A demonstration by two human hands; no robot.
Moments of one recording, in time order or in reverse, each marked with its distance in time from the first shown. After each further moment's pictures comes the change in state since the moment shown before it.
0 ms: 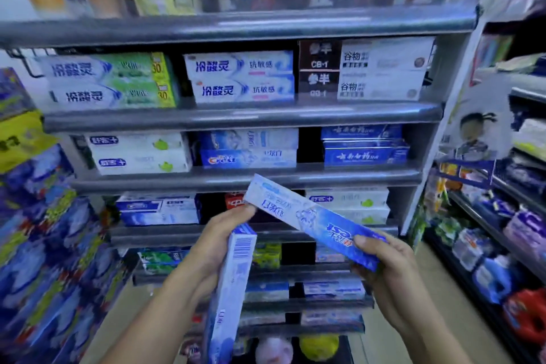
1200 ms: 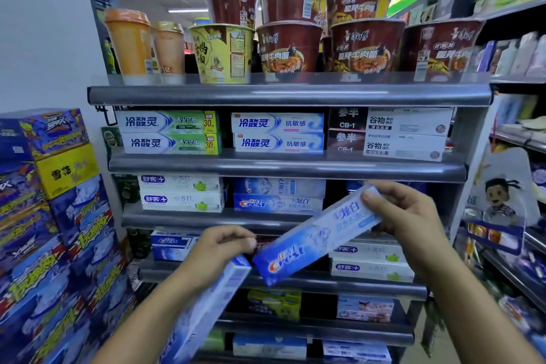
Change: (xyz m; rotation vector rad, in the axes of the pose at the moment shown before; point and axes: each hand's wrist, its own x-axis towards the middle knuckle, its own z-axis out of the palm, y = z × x) left_hand 0.002 0.055 -0.058 0.361 0.044 0.318; right_hand 0.066 -0.106 0.064 -0.365 -0.140 -0.337
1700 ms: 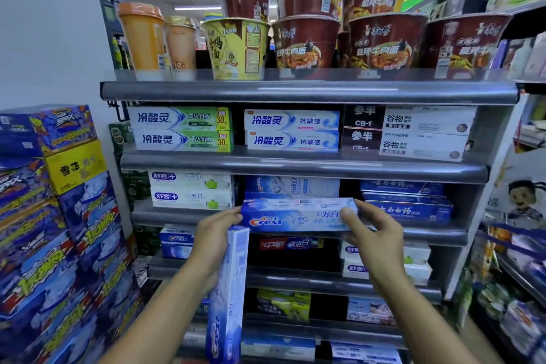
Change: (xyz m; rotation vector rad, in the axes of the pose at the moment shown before) left_hand 0.034 -0.021 -0.014 -0.371 0.328 -0.147; right_hand 0.009 0.093 0.054 -0.005 0.228 0.028
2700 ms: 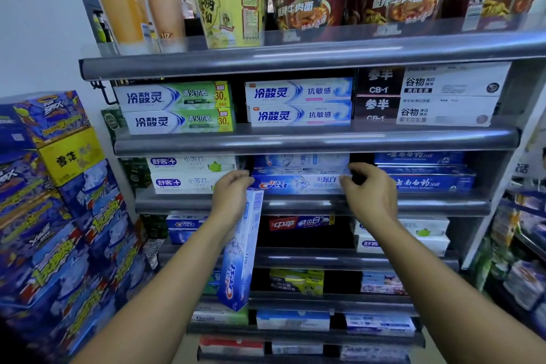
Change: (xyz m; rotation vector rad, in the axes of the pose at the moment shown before) left_hand 0.067 0.004 0.014 0.278 0.103 0.097; right_hand 0.046 0.003 0.040 -0.722 0.099 -0.061
